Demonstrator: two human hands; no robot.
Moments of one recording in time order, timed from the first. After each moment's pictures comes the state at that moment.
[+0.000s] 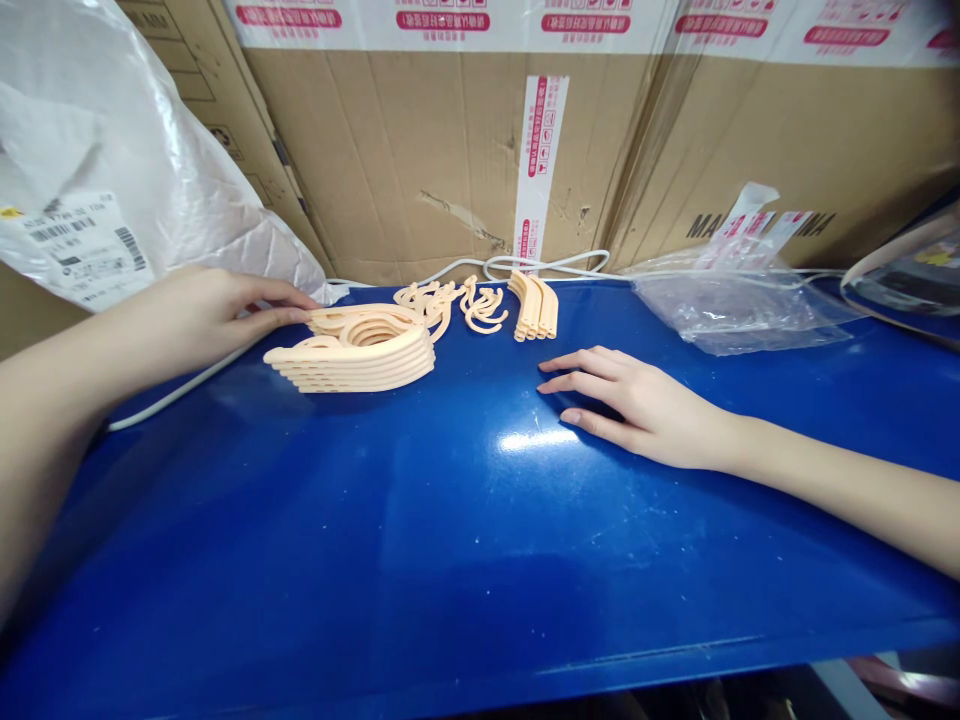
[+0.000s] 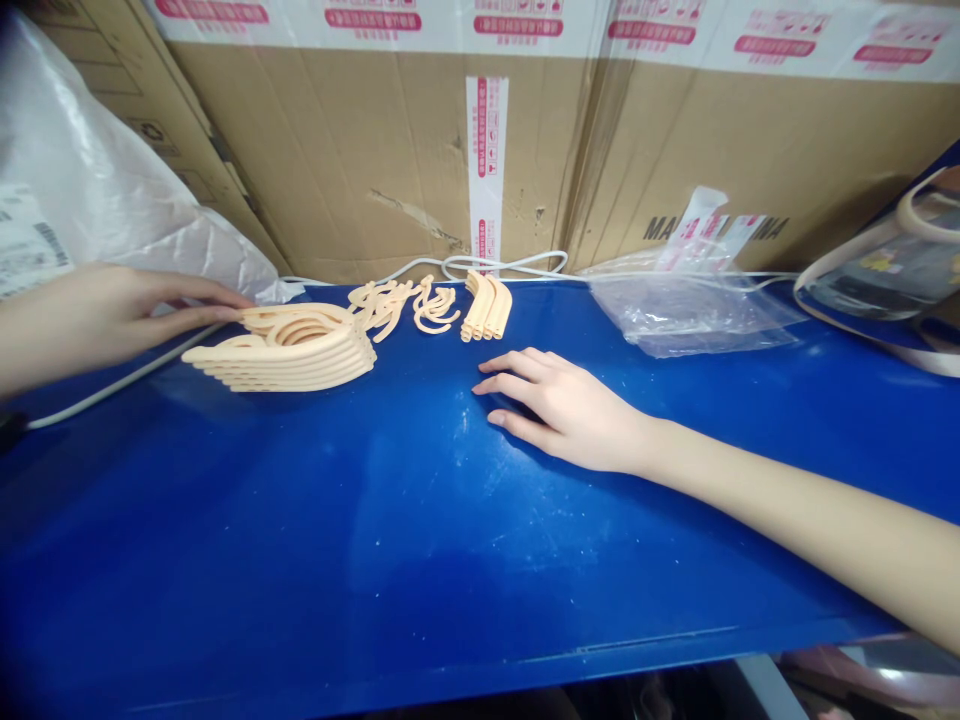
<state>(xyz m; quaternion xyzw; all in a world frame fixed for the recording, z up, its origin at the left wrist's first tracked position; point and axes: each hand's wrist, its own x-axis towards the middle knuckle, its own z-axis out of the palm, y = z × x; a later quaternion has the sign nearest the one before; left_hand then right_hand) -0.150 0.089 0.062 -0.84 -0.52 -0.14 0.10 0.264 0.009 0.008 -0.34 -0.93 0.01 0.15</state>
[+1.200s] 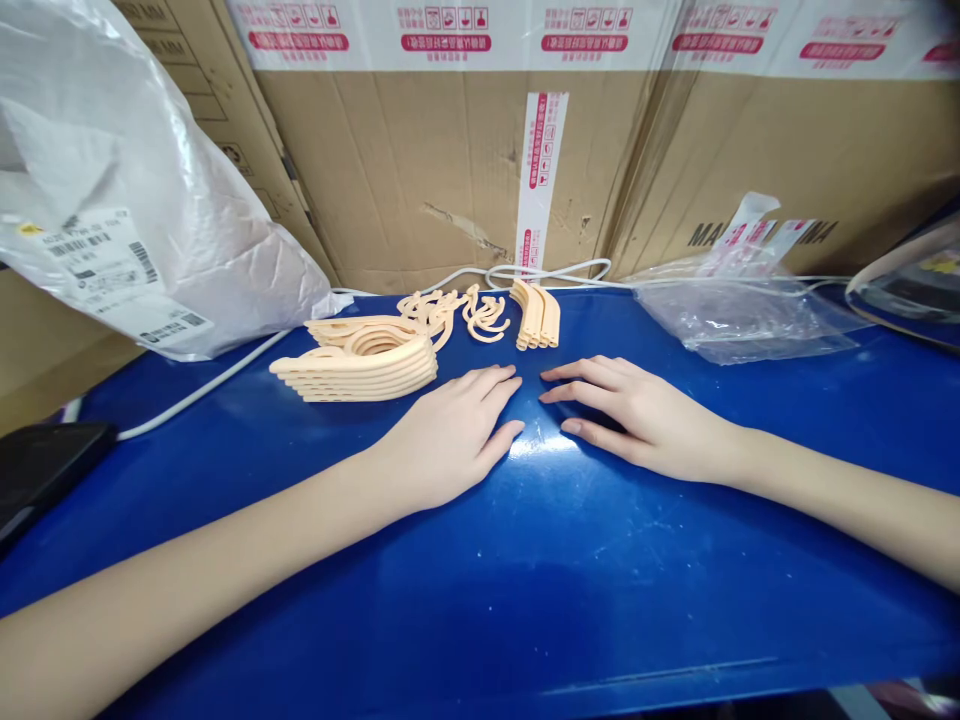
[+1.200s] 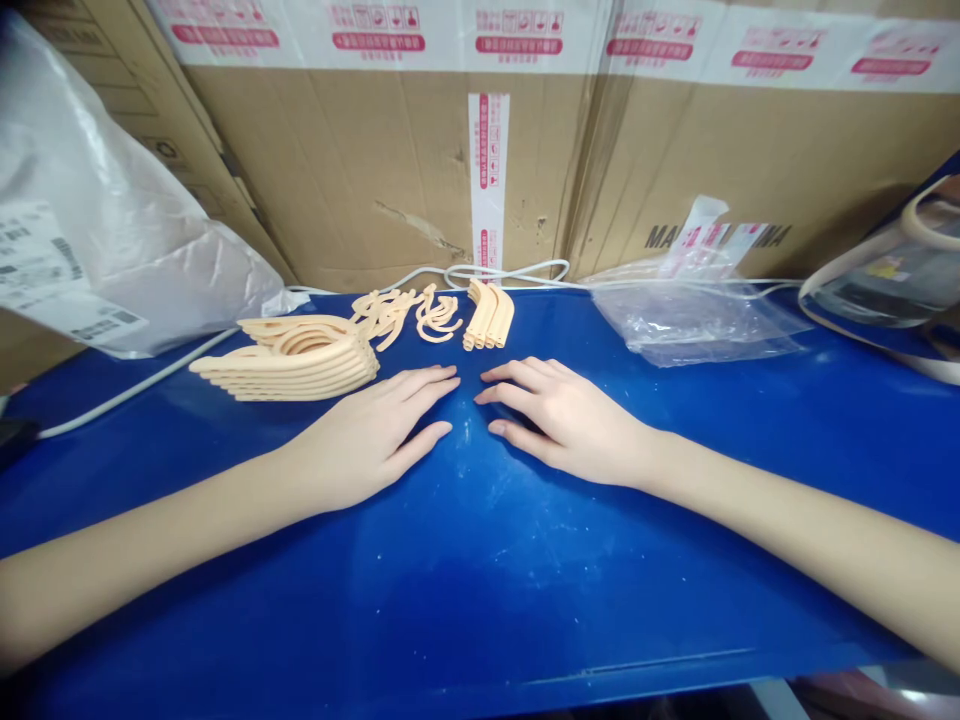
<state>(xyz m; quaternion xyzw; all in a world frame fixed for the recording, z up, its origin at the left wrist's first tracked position) 0.016 0.015 0.008 -0.93 -0.35 -0.11 0.03 0.263 0.010 0.012 -0.35 -0.93 0.00 0.14</state>
